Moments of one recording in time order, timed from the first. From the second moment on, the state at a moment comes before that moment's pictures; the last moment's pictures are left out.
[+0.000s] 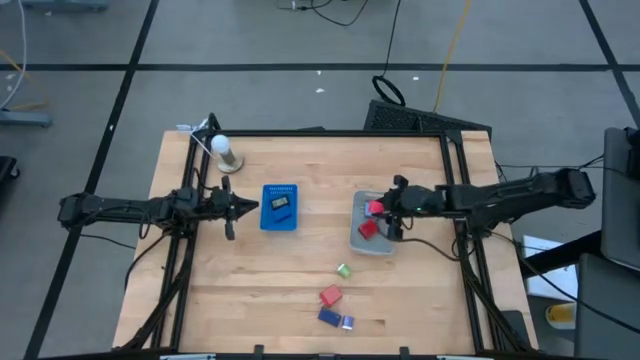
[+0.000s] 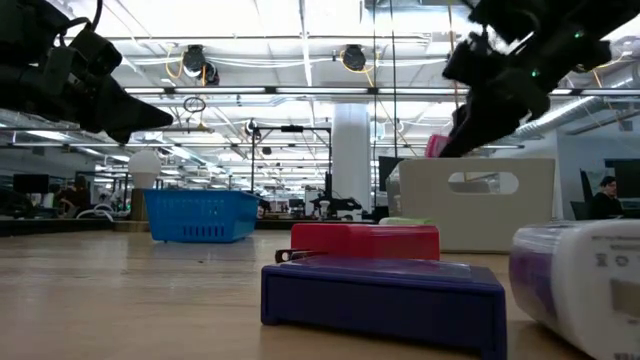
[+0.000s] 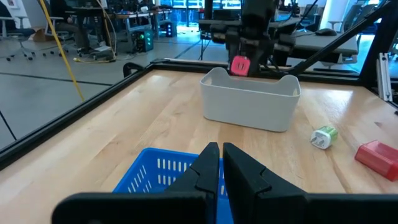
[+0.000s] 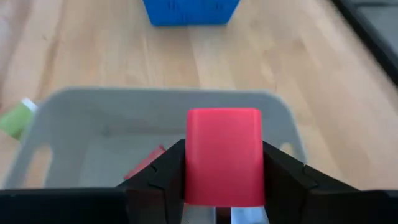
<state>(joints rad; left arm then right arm) 0.03 0.31 0.02 0.18 -0.13 -0.03 0.00 1.10 0.54 -0.14 0.16 0.04</state>
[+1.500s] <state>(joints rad) 0.03 0.31 0.02 0.15 -0.13 -0.03 -0.01 1.06 0.54 -0.11 0.12 0.04</state>
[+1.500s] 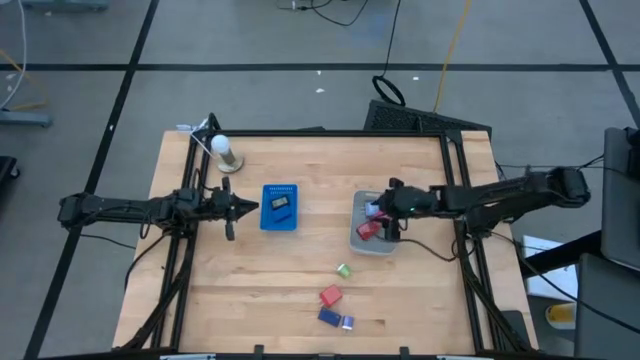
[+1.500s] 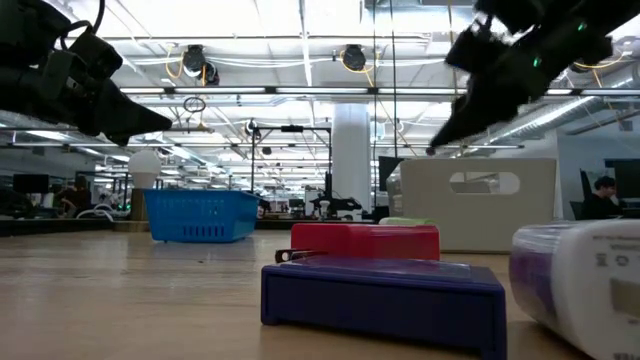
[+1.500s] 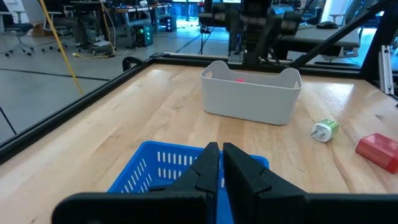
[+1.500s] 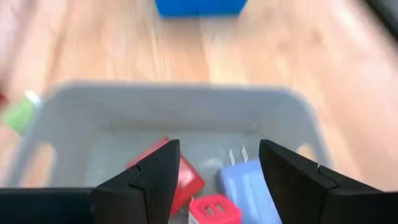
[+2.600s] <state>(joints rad) 0.03 0.31 0.02 0.15 -0.13 -0.06 -0.02 0.01 0.02 0.24 -0.06 0.02</state>
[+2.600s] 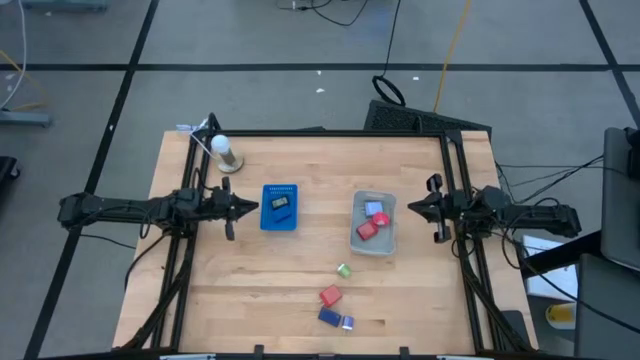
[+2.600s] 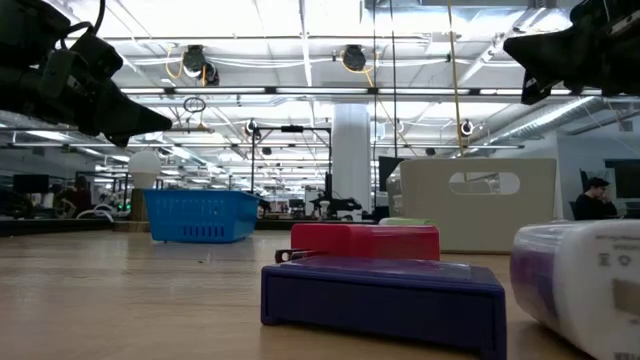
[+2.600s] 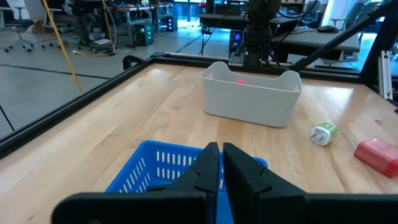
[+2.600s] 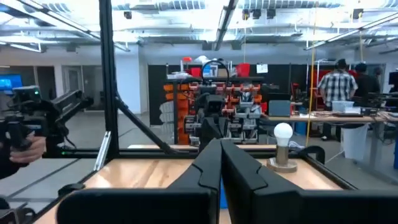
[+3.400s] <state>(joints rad) 0.03 0.31 0.02 0.15 -0.13 -0.08 -0.02 0.01 0.02 0.17 -0.05 0.01</state>
